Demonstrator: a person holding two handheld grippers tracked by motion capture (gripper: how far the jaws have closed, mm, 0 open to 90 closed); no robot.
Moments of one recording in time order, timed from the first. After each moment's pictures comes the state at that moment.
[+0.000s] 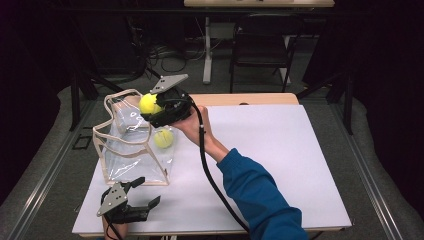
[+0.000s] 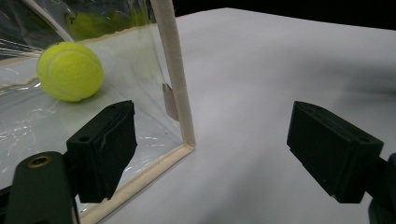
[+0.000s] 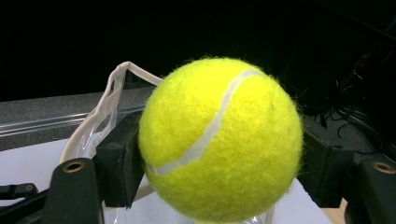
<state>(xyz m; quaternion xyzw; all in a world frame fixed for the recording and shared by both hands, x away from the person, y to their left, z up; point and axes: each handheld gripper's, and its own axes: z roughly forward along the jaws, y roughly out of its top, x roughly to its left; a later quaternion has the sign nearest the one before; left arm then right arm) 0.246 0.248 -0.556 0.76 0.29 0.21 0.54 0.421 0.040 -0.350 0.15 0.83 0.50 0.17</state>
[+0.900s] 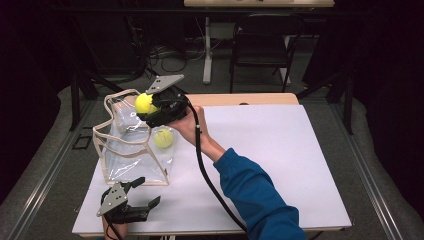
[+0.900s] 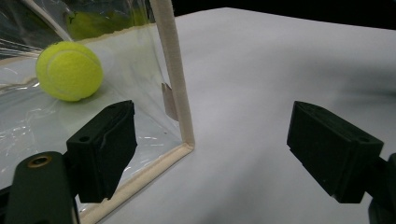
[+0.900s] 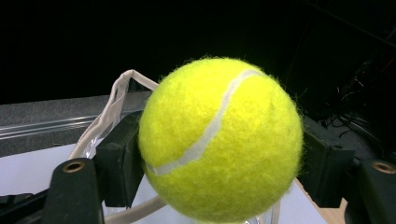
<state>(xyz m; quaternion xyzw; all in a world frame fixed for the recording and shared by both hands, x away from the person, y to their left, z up) 0.245 0.248 -0.555 0.76 0.29 0.21 0.54 0.421 0.049 -0.349 0.14 0.83 0.51 0.18</state>
